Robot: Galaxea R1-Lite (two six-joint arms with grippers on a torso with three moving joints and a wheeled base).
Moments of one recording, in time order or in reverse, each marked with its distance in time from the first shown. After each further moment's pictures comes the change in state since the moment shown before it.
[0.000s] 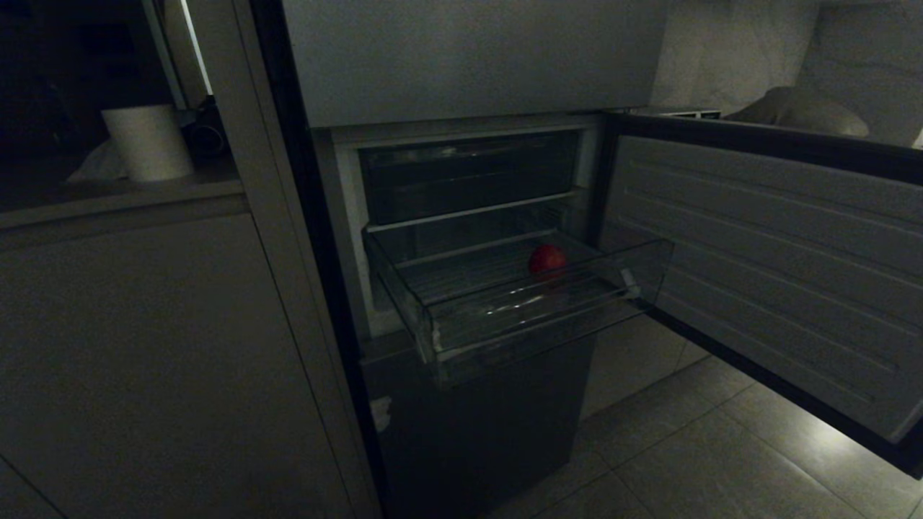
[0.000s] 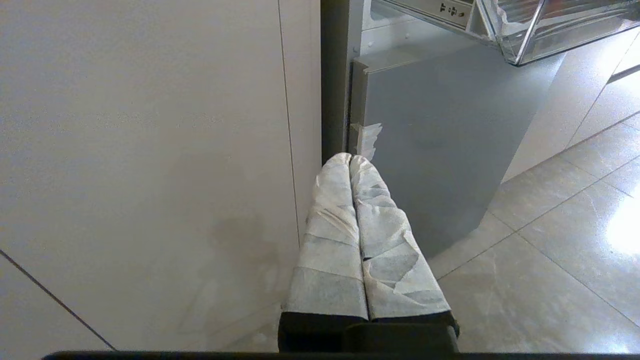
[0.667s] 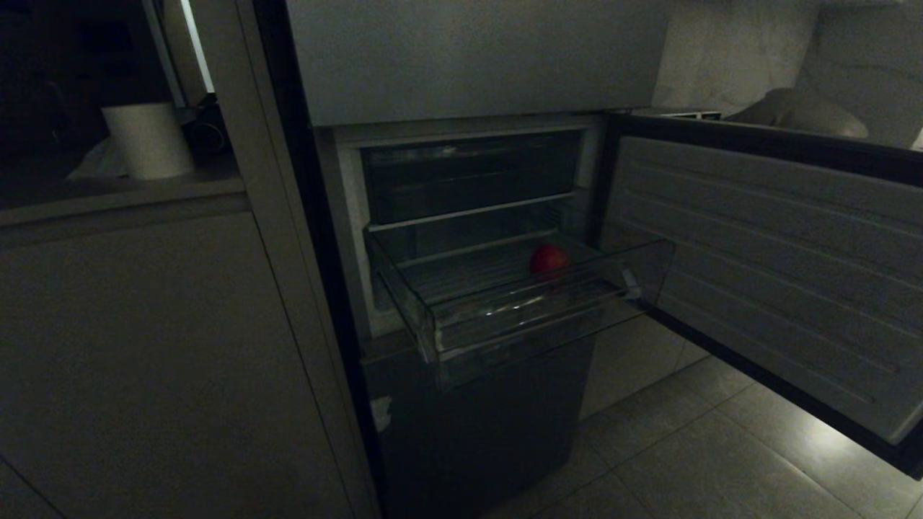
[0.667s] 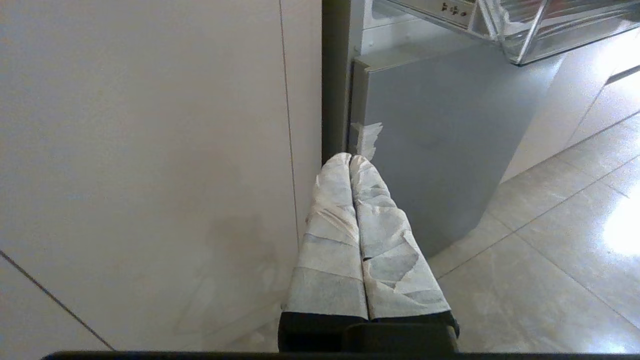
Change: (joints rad) left arm 0.000 0.000 0.000 0.000 0.000 0.000; right arm 0.772 -1.126 0.468 0.065 -0.009 -0.002
